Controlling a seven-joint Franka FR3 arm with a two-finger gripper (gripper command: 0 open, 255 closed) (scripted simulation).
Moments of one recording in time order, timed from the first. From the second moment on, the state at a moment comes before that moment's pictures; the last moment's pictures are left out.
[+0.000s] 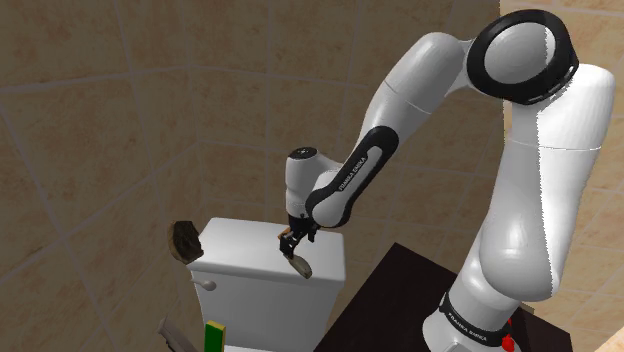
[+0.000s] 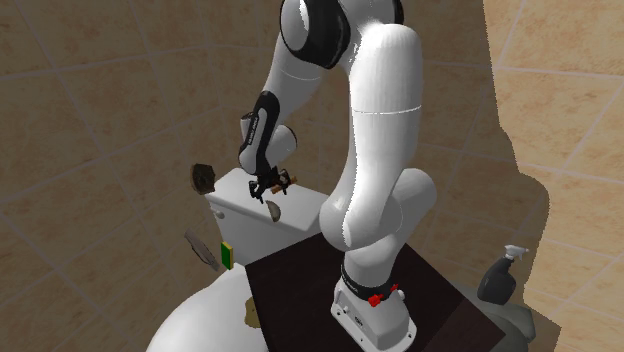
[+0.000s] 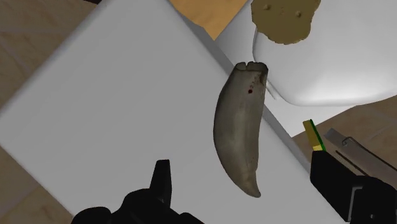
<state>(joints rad) 0.02 0.18 0.14 -2.53 -0.29 2.67 0.48</state>
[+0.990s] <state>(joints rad) 0.06 0.35 0.08 -2.48 -0.39 2.79 0.57</state>
